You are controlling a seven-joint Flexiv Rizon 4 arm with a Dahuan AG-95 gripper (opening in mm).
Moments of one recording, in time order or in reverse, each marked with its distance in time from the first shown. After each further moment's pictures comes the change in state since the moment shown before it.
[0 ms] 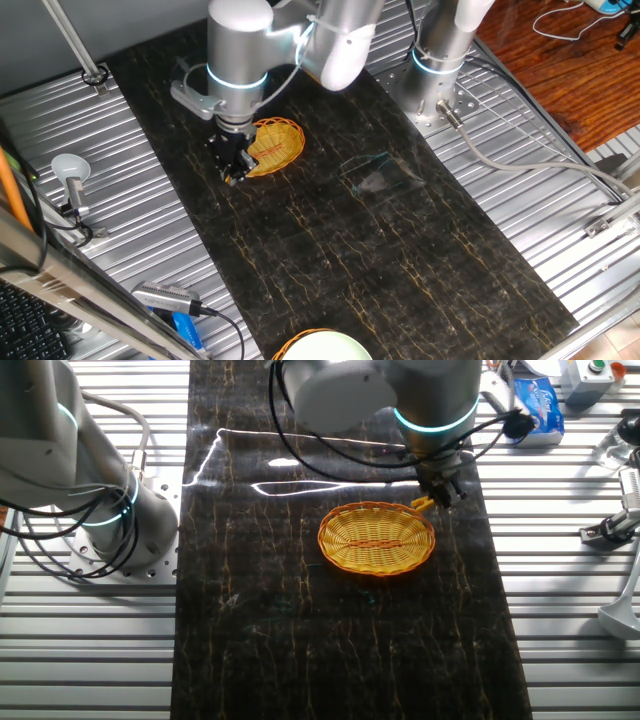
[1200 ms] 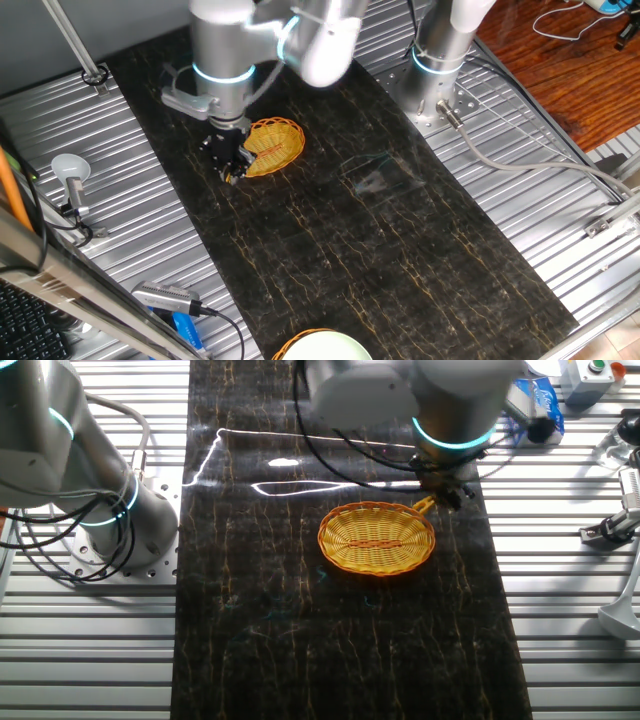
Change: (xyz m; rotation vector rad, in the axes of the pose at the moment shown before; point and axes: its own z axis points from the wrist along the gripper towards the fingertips) arm 0.002 -0.002 -0.003 -0.141 0.044 -0.166
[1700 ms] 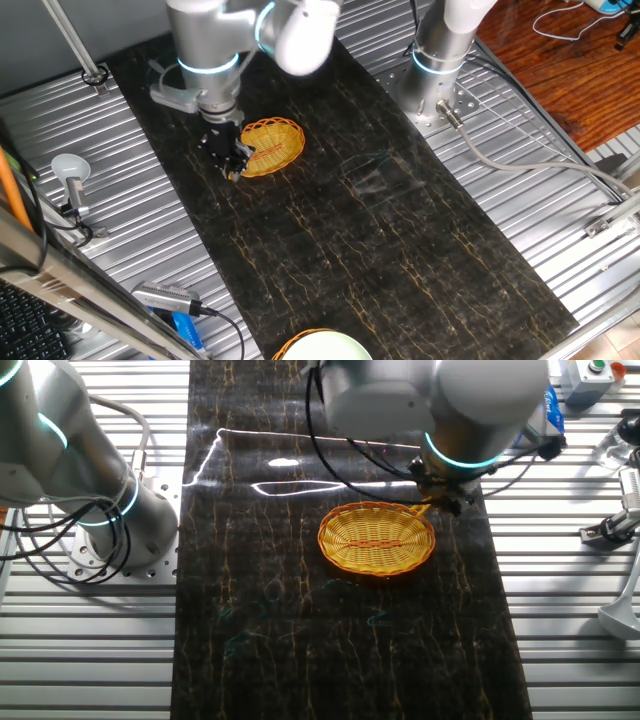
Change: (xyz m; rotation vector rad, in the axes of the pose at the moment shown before) arm 0.010 0.001 -0.004 -0.086 -0.001 -0.011
